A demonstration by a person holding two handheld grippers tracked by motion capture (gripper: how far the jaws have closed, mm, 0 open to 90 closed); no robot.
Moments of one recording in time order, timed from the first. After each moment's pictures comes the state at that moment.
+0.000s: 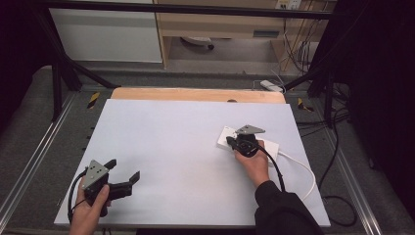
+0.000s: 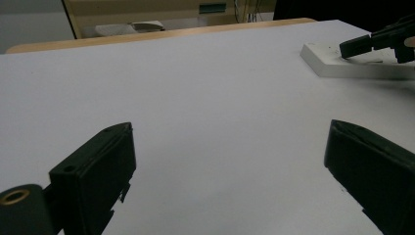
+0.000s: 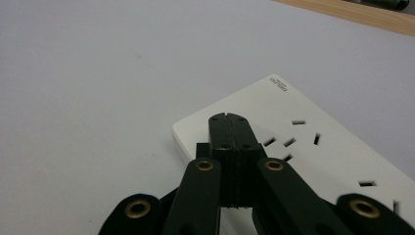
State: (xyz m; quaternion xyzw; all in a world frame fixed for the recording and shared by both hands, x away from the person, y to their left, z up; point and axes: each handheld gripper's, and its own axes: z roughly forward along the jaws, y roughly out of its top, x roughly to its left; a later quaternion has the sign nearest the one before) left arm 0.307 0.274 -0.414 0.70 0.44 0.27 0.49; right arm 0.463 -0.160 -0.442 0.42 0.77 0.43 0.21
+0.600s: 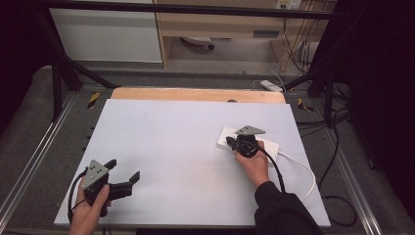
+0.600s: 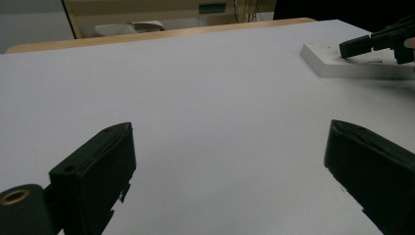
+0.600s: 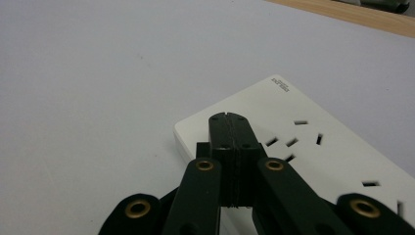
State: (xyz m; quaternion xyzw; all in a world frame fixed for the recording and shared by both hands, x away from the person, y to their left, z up) left arm 0.307 0.274 -0.414 0.70 0.44 0.27 0.49; right arm 0.461 -0.160 -0.444 0.42 0.77 0.43 0.21
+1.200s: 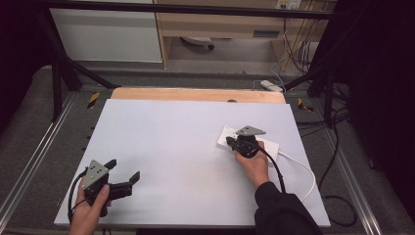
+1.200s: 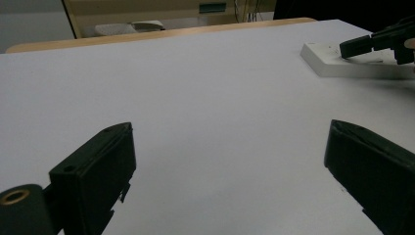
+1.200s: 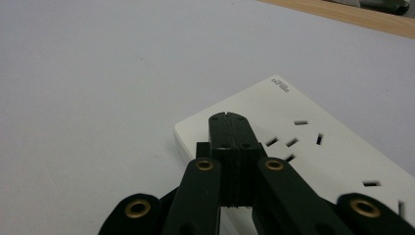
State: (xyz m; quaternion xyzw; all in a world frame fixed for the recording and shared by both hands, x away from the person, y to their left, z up) left arm 0.307 0.274 -0.414 0.70 0.44 0.27 0.49; right arm 0.461 -0.160 -0.446 0.42 0.77 0.44 0.21
